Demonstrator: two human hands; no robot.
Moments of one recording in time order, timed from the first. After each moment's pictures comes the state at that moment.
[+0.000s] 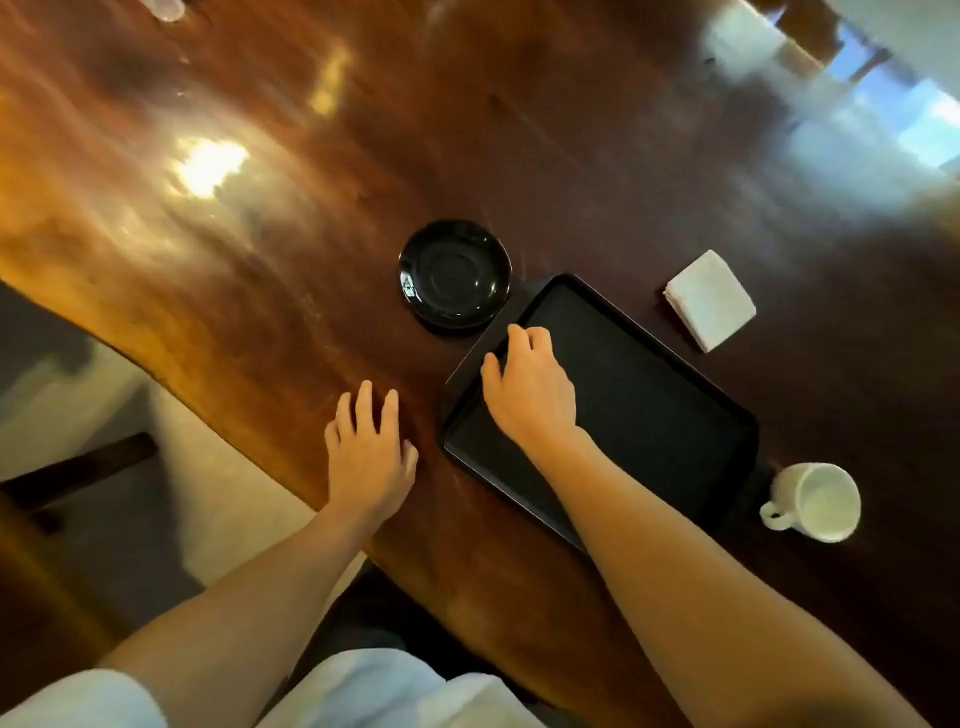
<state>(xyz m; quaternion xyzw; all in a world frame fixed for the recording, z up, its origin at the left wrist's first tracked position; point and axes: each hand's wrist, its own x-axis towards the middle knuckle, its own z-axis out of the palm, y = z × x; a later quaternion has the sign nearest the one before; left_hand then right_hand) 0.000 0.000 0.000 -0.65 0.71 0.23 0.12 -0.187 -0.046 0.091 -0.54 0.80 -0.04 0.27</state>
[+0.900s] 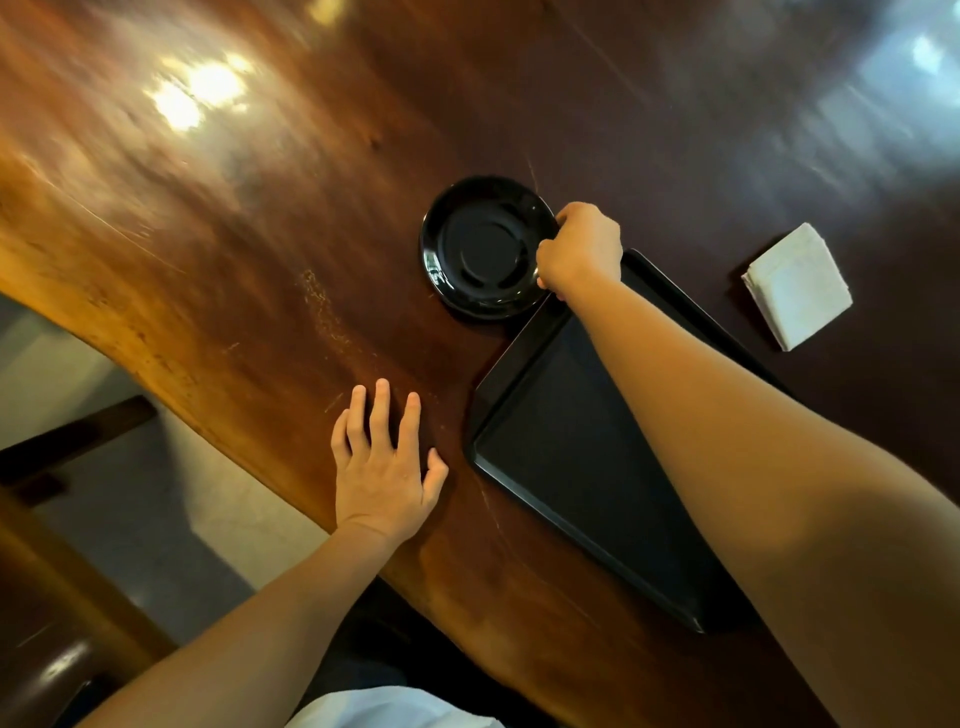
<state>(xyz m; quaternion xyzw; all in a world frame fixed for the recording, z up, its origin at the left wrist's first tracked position) 0.012 0.007 -0.042 -0.63 0.76 0.14 0.04 -0.220 -0.194 0.031 -0.39 0.85 -0.06 0.33</state>
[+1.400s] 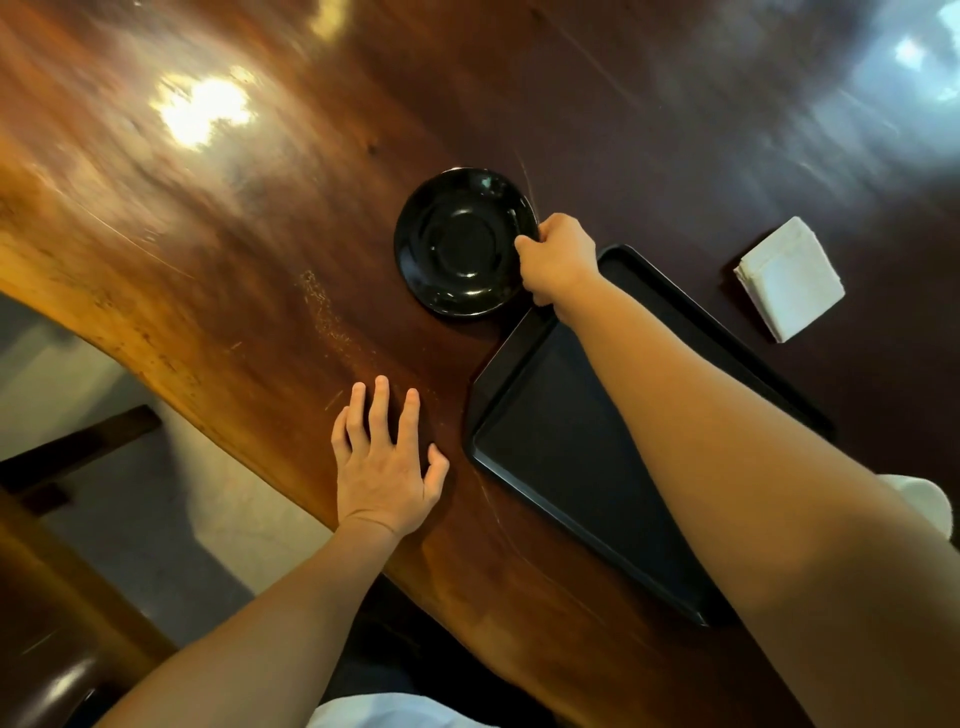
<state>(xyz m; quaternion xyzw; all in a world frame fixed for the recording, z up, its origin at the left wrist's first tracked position) 0.011 0.007 -0.042 -0.64 0.76 0.13 0.03 -0.212 -0.183 0.028 -0.33 0.80 -0.17 0.47</state>
